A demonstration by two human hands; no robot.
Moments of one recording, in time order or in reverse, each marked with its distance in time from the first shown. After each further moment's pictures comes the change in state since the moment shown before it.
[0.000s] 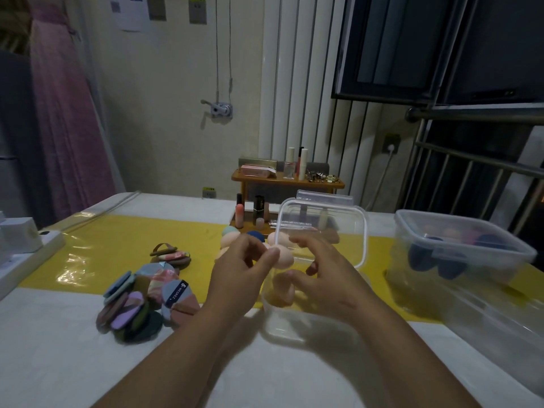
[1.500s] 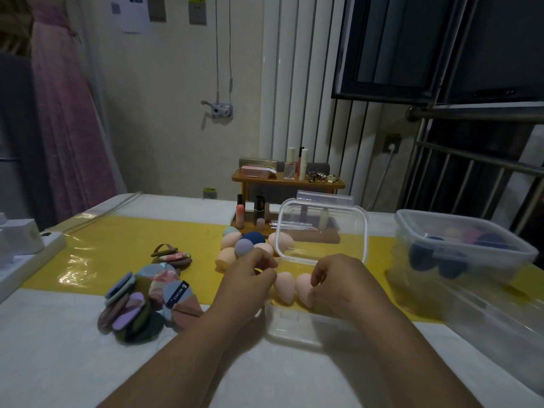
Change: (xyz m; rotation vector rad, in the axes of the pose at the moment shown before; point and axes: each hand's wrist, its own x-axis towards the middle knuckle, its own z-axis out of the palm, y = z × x) left_hand -0.004 -0.008 0.007 0.014 -0.177 -0.181; right_hand 0.003 -0.002 -0.008 -0.391 -0.069 0.393
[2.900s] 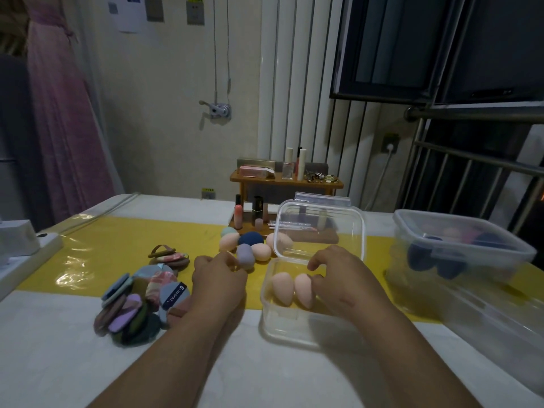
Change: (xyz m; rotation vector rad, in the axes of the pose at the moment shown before) left_hand 0.023 -0.023 -0.020 0.479 0.215 -0.242; right_hand 0.003 0.008 0.001 0.018 0.081 -0.134
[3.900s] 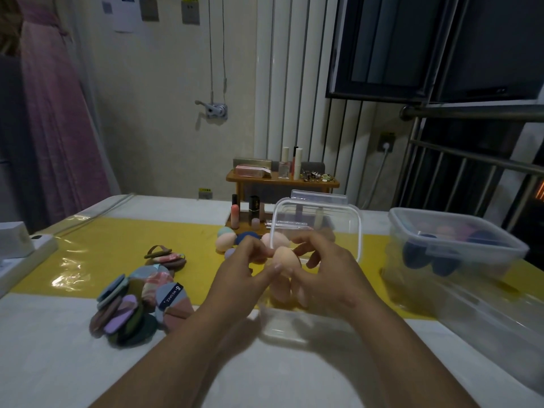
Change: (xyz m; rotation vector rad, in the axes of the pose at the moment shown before) left_hand -0.032 0.026 -0.004 -0.453 -0.136 0.429; right_hand -0.008 -0.012 -0.003 0.346 0.098 -0.185
